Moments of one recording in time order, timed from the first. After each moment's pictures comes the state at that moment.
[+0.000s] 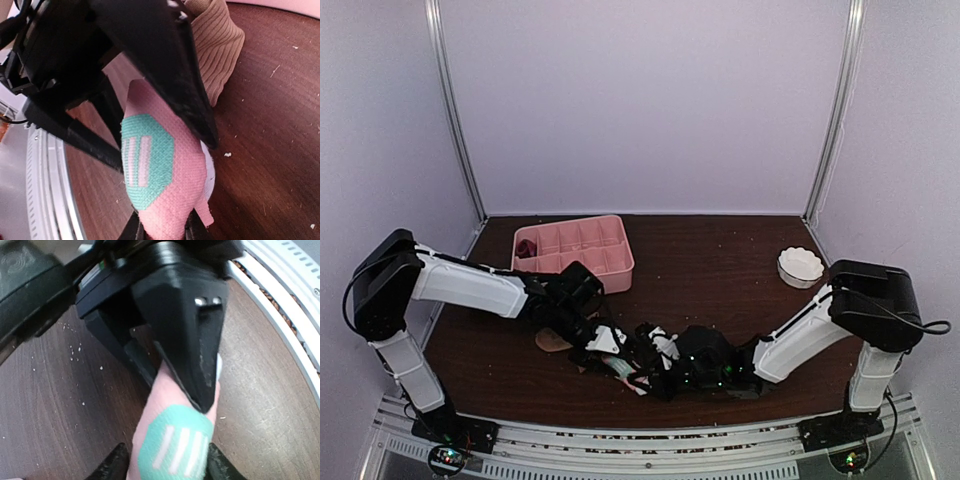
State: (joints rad) left arm -0.89 1.72 0.93 -0.26 0.54 1.07; right arm 1.20 1.86 0.65 0.66 -0.09 0.50
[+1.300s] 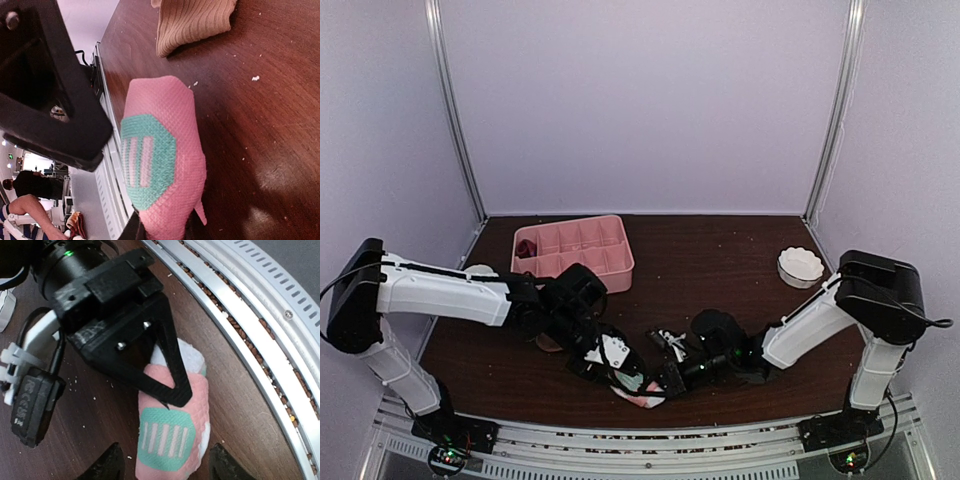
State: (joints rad) left arm -1.02 1.57 0.94 -0.37 0.46 1.01; right arm 1.06 1.82 0.63 0.63 -0.57 0.79
